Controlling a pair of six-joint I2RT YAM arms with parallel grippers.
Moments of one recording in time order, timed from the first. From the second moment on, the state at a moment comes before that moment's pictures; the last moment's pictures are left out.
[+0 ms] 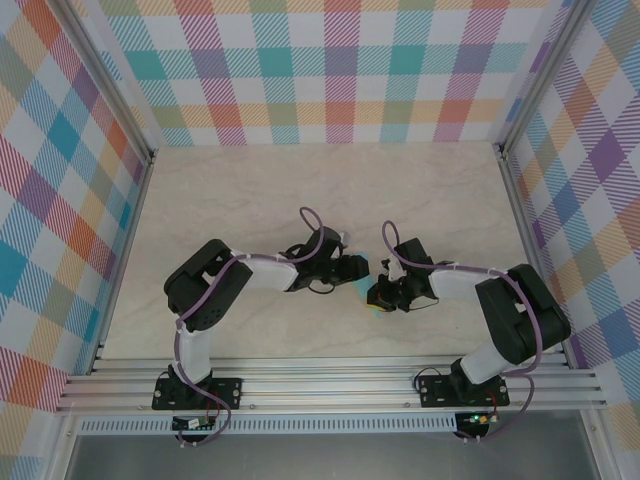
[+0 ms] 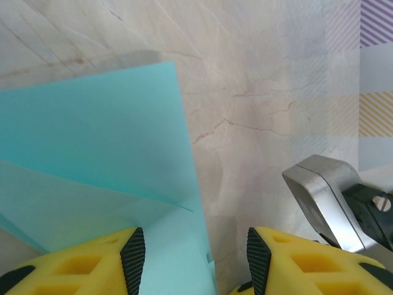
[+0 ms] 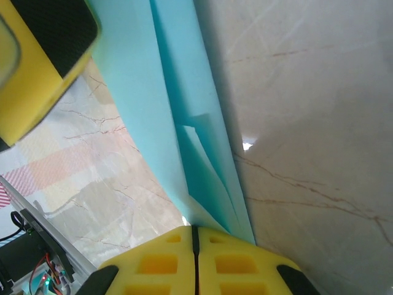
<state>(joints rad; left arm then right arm) -0.77 1.95 1.02 0.21 0.34 -0.92 0.43 1.54 0.58 -0.24 -0.61 0.68</state>
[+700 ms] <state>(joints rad) -0.66 2.01 1.21 -0.05 0.29 -0.78 0.43 1.53 0.58 -0.25 -0.59 0.65</state>
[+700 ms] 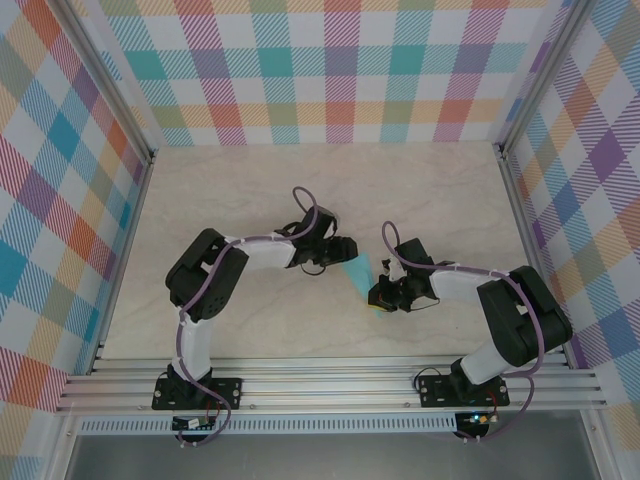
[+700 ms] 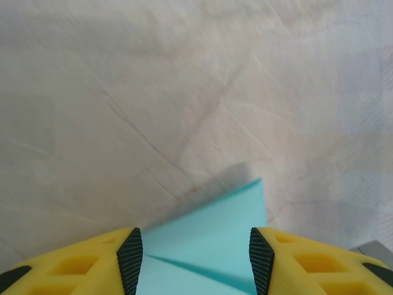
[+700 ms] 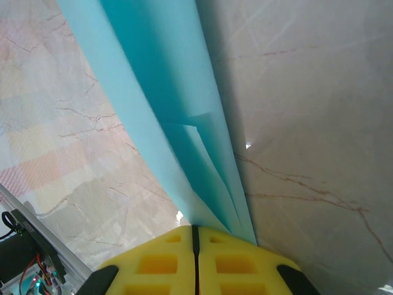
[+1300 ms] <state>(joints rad) -0.71 1.78 1.15 -0.03 0.35 -0.79 0.43 1.54 0.59 -0.26 -0.61 0.65</state>
